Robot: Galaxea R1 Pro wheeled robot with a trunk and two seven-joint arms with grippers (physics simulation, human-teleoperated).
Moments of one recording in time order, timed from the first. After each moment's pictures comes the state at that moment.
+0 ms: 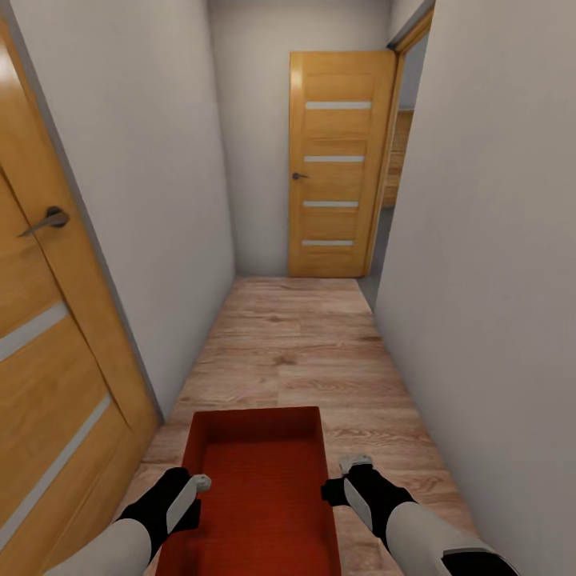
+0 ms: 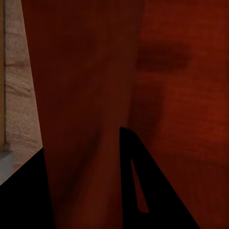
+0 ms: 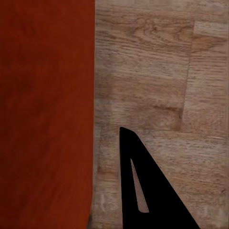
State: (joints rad) left arm -0.63 -0.03 -0.02 -0.35 0.23 0.69 0.37; right arm -0.72 0.16 0.00 -0.19 0.05 0.40 -0.09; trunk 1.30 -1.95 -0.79
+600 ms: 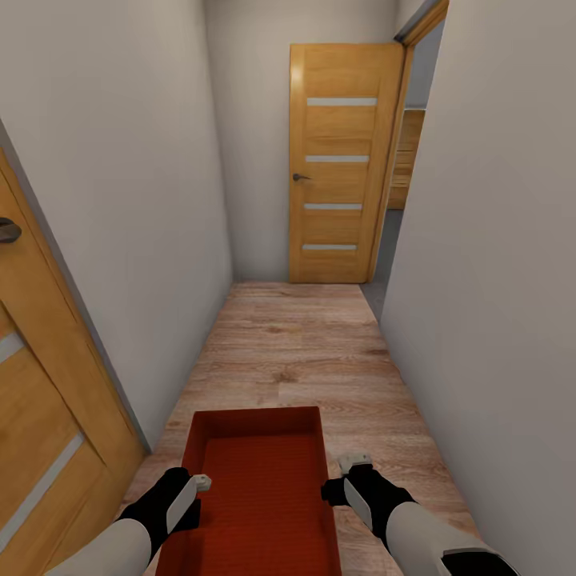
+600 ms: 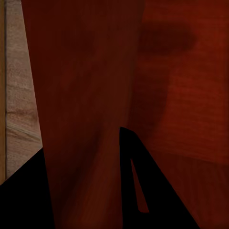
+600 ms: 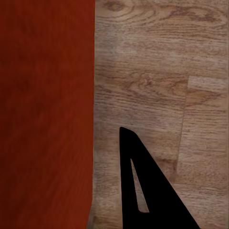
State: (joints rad) left arm -0.63 -0.03 -0.02 -0.35 0.23 0.69 0.37; right arm -0.72 0.16 0.00 -0.19 0.05 0.40 -0.09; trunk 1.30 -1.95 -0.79
